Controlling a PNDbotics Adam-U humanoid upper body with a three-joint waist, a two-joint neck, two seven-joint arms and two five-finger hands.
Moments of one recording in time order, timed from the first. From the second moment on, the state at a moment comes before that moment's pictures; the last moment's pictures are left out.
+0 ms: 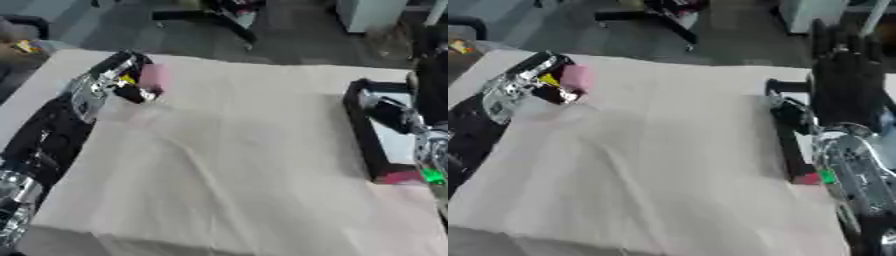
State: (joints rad) left arm -0.82 0.44 -0.10 -0.82 -0.39 -0.26 -0.31; right arm -0.60 -0.21 0.44 -1.79 1.57 0.36 0.33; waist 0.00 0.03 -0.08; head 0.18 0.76
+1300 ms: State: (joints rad) left arm -0.82 0.27 -0.32 -1.08 0.19 0.03 -0.63; right arm -0.70 -0.13 0.58 -1.73 1.66 0.18 0.52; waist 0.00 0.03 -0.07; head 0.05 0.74
